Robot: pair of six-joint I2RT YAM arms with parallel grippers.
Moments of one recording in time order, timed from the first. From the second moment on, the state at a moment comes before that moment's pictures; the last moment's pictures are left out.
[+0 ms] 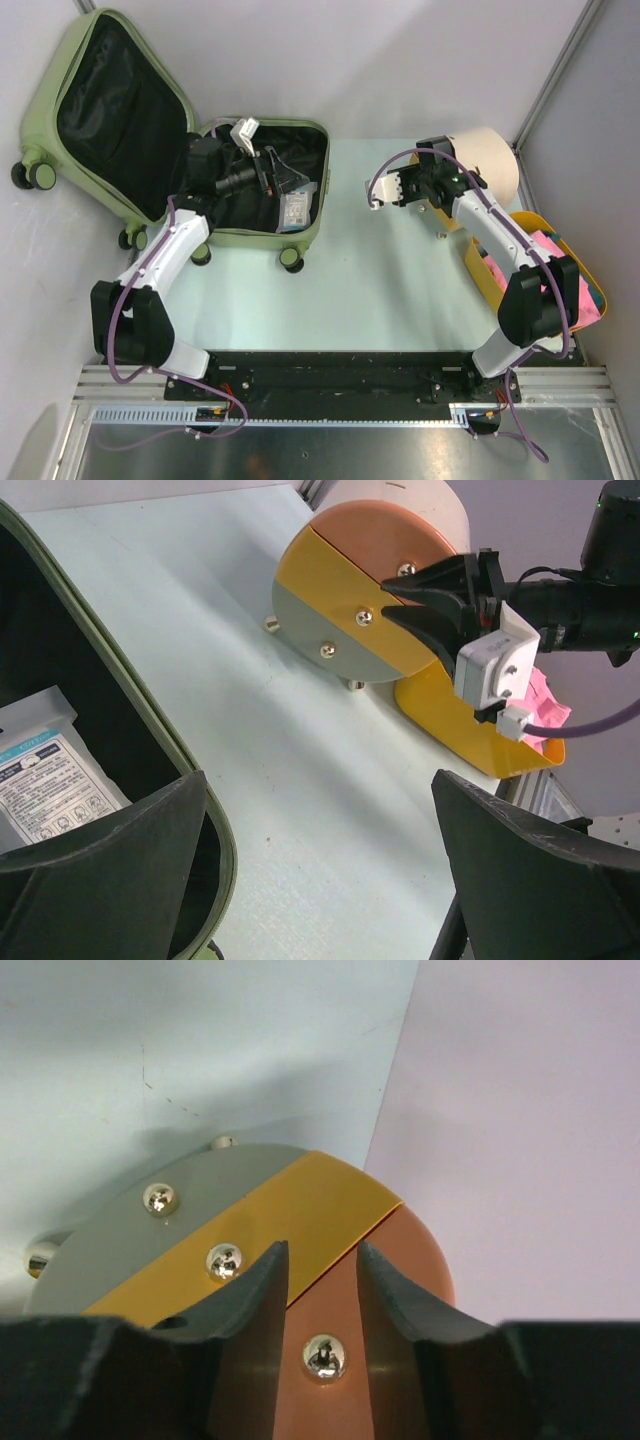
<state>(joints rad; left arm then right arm) -0.20 1.46 1.19 0.04 0.77 -0.42 0.33 1.61 1.42 -0.53 -0.11 -1.54</state>
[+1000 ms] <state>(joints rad) -0.20 1.48 1.20 0.04 0.79 -0.42 0.27 1.63 1.42 -0.51 -0.03 -1.66</state>
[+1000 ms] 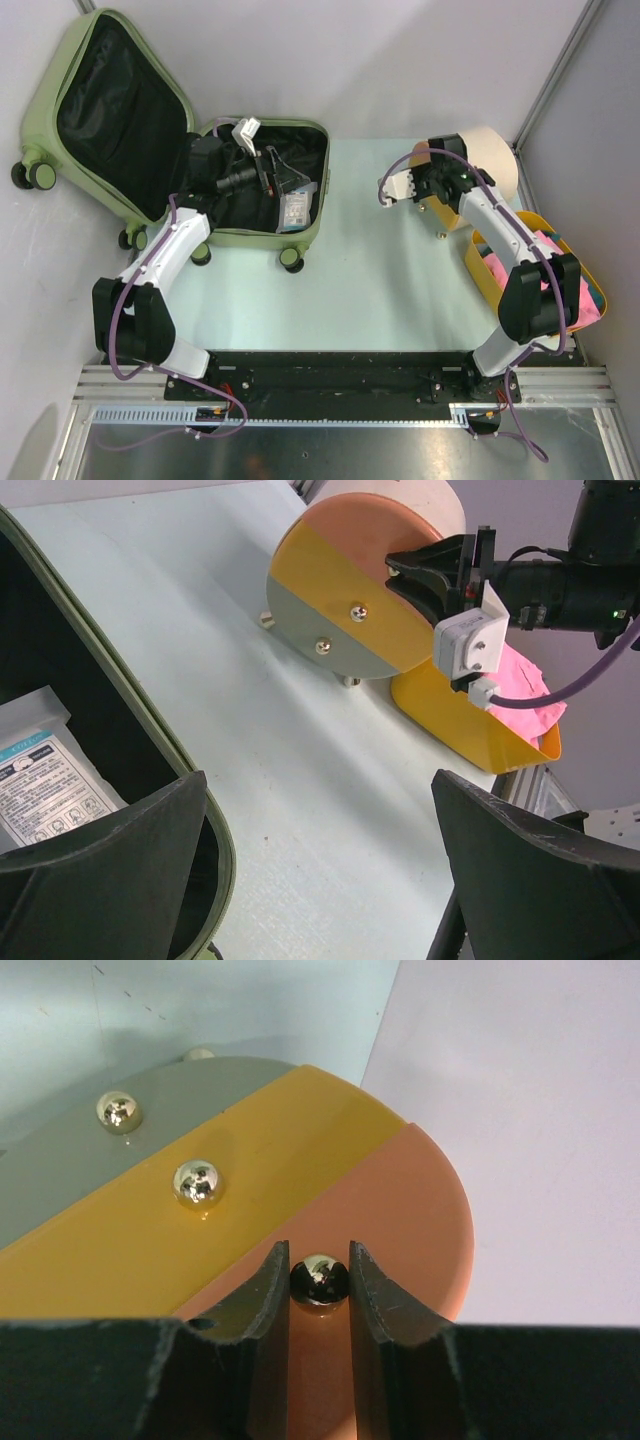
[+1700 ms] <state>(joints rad) -0.20 1.48 1.20 0.04 0.78 -0.41 0.48 1.62 1.42 -0.54 -0.06 -1.51</state>
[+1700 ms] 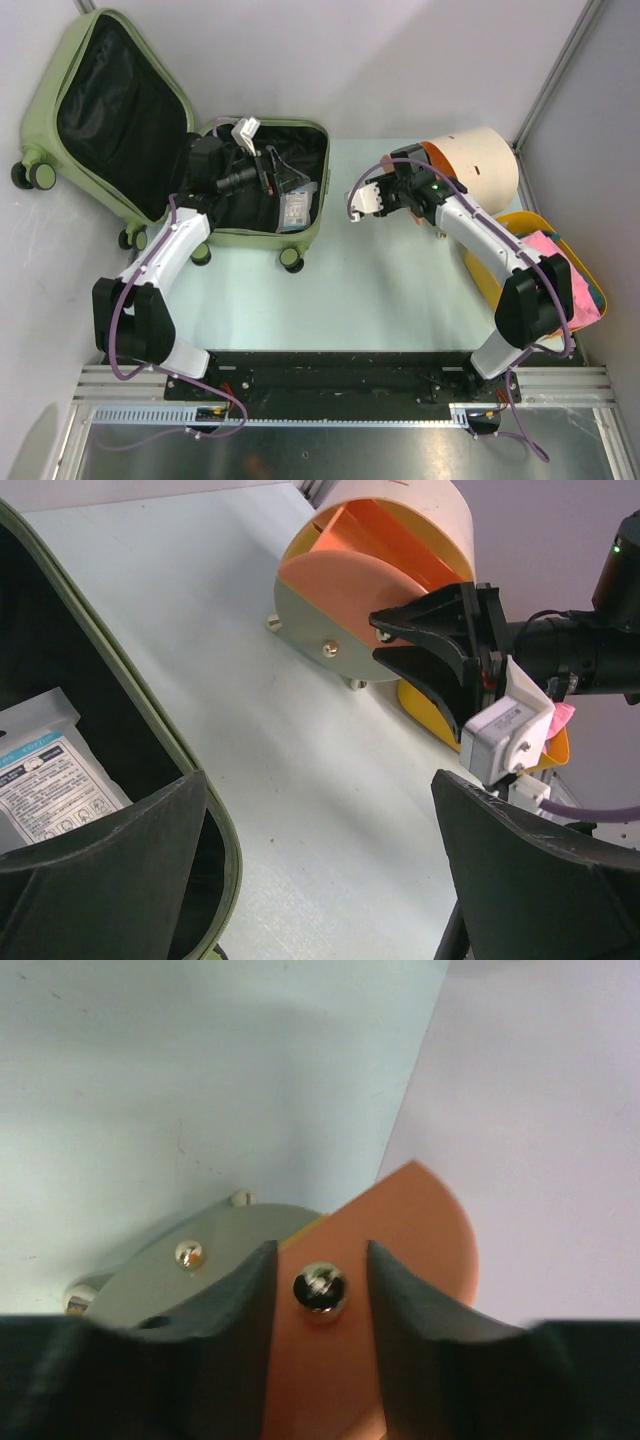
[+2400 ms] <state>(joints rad) -0.09 1.47 1.16 0.05 0.75 -0.43 0.55 1.74 1.77 -0.49 -0.27 -0.69</state>
